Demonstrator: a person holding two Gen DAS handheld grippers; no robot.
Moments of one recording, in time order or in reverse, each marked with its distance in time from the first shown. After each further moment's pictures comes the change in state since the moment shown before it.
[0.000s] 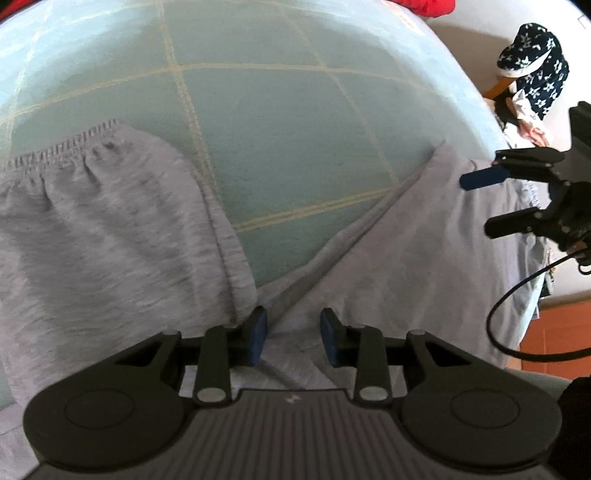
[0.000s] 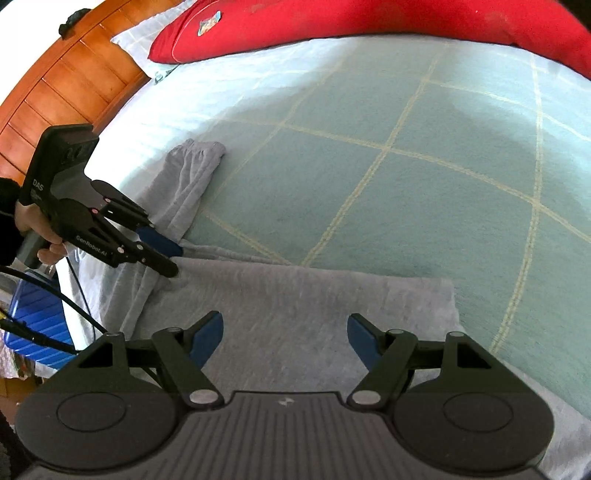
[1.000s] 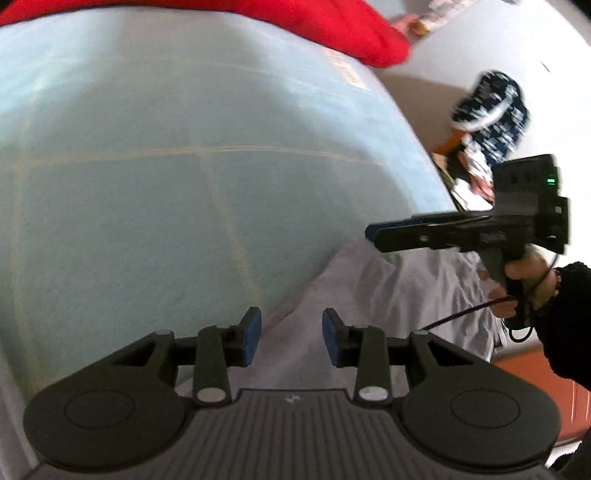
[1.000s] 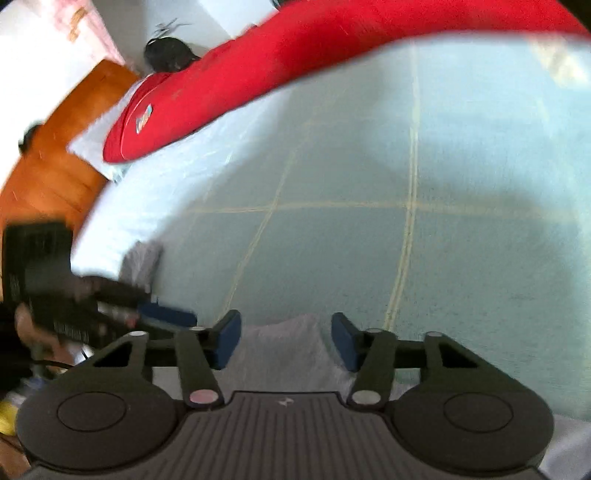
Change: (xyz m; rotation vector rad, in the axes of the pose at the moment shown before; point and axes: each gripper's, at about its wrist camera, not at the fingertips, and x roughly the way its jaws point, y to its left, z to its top) left arm 0.046 -0.053 0.080 -0.054 -0.193 -0.188; right arm -0.014 -0.115 -0.003 0.336 -0.157 0.084
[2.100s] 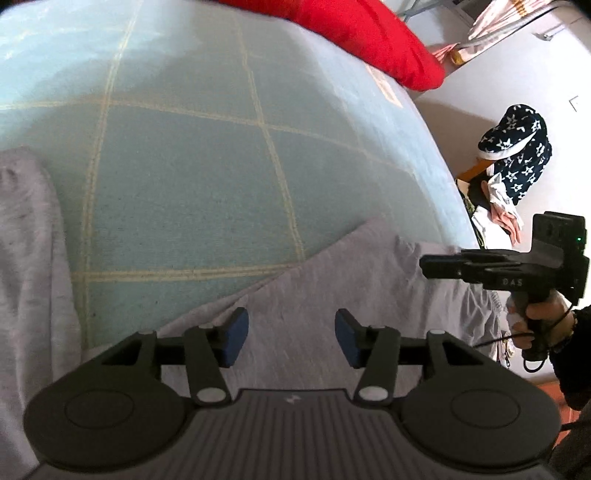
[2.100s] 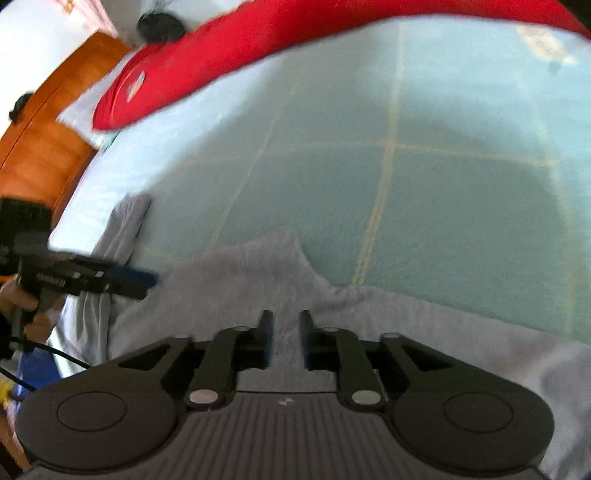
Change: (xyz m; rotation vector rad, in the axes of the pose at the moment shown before) left arm -0.006 0.008 -0.053 -0.104 -0.052 0.027; right arm -0.016 0.017 -0.051 -0.099 0.007 -0.162
